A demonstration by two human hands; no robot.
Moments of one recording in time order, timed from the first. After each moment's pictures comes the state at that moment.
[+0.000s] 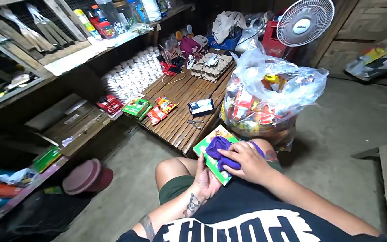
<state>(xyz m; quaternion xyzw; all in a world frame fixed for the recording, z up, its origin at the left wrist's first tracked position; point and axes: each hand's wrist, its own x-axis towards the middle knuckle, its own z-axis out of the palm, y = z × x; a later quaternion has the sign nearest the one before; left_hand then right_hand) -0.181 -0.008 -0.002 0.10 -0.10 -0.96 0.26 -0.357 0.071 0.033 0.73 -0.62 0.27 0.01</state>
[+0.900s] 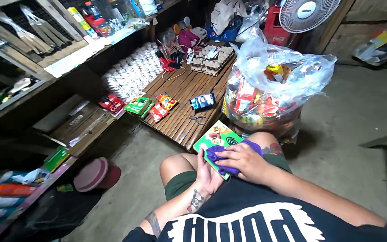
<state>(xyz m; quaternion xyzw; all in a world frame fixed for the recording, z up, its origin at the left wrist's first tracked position) -0.178 -0.010 -0.001 0.16 -0.11 -0.94 0.28 -0.350 0.070 0.018 0.82 -0.51 0.27 0.01</state>
